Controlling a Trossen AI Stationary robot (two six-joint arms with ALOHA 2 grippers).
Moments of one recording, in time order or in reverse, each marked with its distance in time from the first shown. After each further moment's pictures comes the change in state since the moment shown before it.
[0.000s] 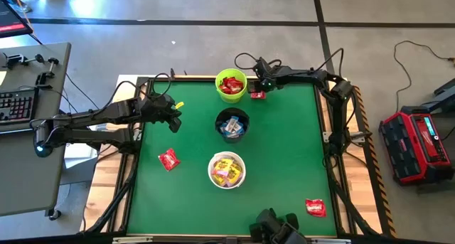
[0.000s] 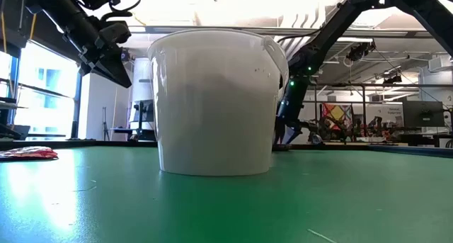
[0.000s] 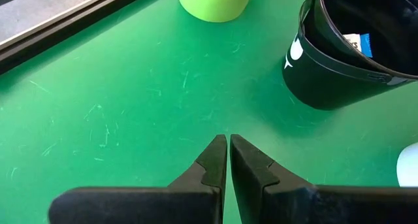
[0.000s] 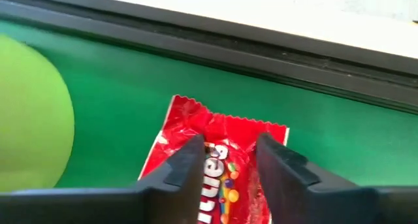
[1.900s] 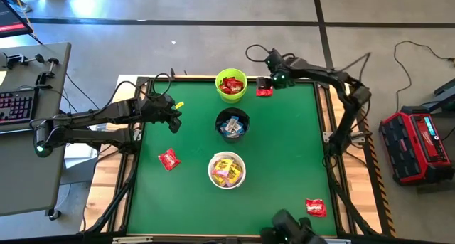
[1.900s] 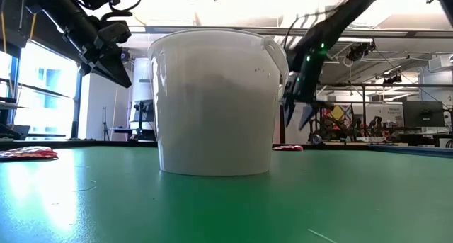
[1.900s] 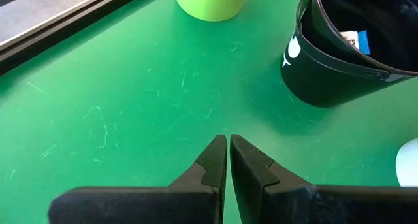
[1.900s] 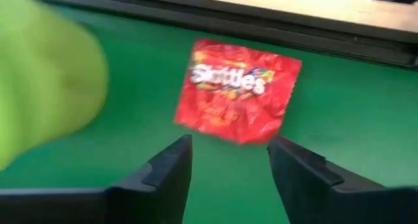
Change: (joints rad) left arm 0.000 0.000 0.000 -0.001 0.007 0.015; right arm -0.059 -0.224 -0.006 -0.235 -0.128 0.000
